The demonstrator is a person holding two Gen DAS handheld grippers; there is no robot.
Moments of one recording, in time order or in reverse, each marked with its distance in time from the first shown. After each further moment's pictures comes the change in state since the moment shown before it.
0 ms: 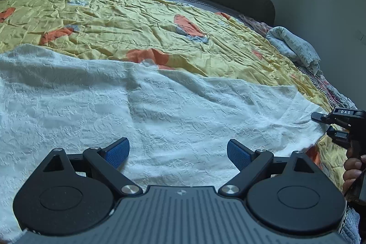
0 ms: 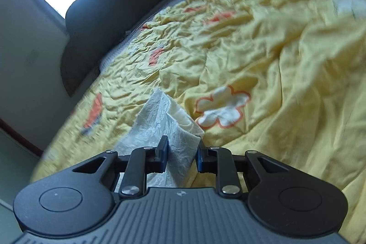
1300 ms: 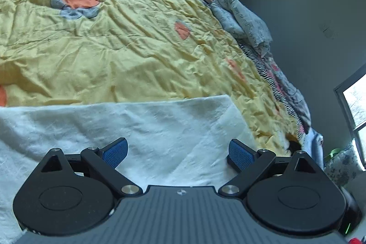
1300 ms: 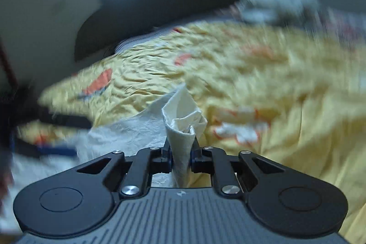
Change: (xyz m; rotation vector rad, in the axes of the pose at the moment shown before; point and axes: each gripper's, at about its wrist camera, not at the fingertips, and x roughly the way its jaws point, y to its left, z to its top) left arm 0.134 -0.140 0.089 -0.061 0.250 -0.365; right arm 0.001 0.050 -0.035 -0.438 -0.122 -0.025
